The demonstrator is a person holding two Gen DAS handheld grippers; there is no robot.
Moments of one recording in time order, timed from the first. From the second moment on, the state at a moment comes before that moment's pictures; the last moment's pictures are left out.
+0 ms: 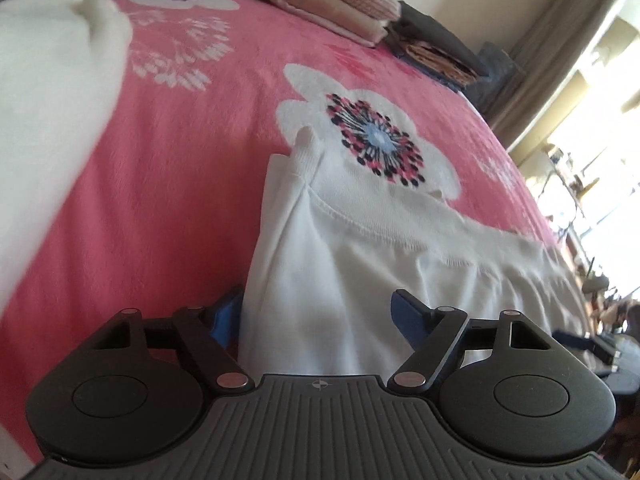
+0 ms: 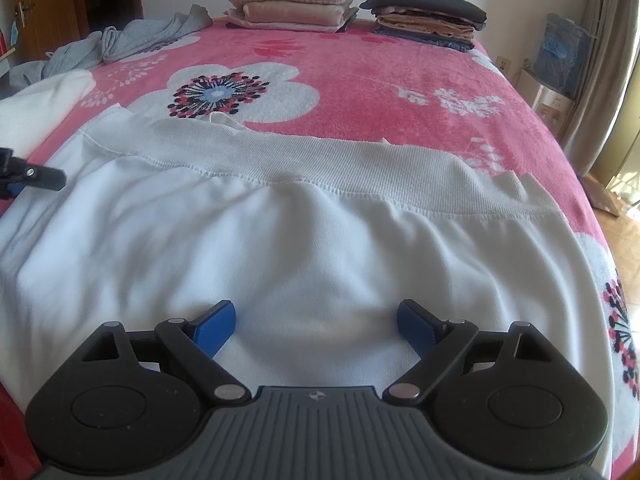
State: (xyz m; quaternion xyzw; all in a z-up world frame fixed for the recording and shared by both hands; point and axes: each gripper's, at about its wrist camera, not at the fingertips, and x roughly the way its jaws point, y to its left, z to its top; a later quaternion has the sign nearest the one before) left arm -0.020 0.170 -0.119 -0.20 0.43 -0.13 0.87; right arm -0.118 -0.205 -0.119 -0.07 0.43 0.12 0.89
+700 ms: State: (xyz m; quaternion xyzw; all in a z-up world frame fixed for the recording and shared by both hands) left arm -0.050 0.147 -0.066 -0.17 0.46 -0.11 0.87; right arm -0.115 -0.215 -0.117 -0.06 0.43 0.13 0.89
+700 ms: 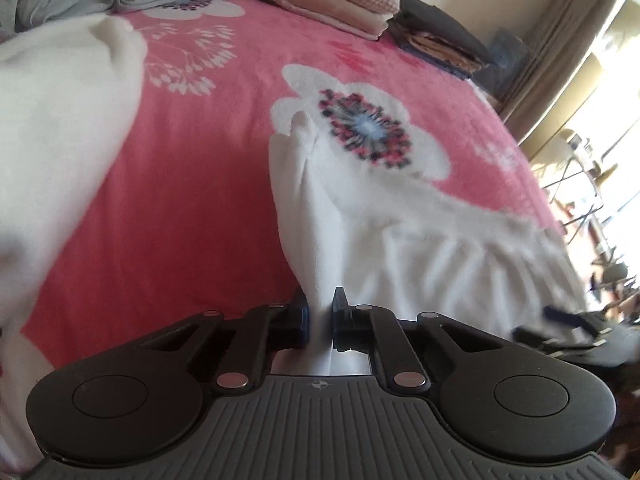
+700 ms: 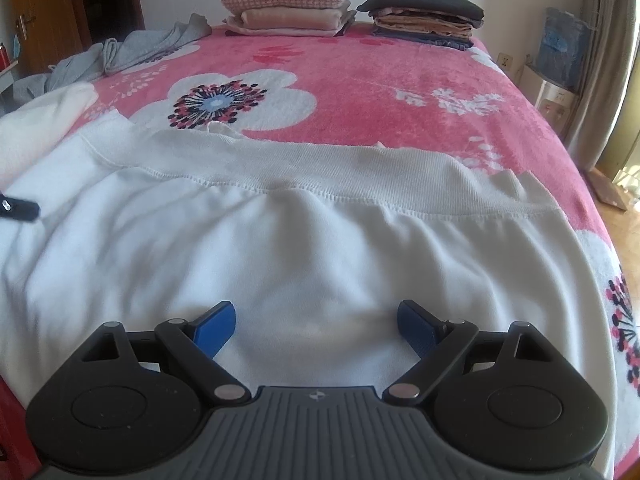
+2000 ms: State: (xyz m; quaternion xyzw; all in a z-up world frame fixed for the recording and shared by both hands) left arm 0.047 -0.141 -0.077 -0.27 0.64 -0.39 0.61; right arm -0.184 -0.357 -0.108 -0.01 0.38 0.16 0.91
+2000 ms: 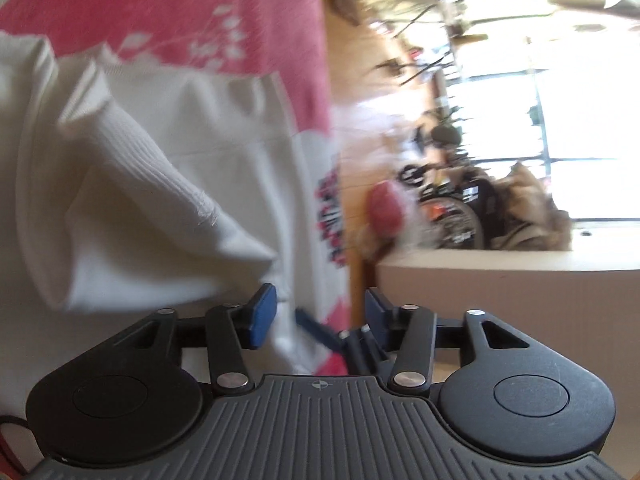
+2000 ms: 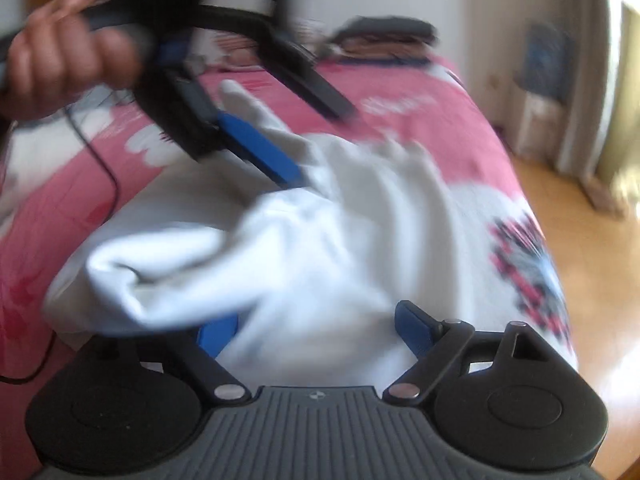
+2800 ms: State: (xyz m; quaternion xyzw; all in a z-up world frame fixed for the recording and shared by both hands) left arm -0.093 -0.049 -0.072 0.09 0.58 -0.40 0.70; right arm -0.173 -0.397 -0.093 0.29 0.51 0.25 0.77
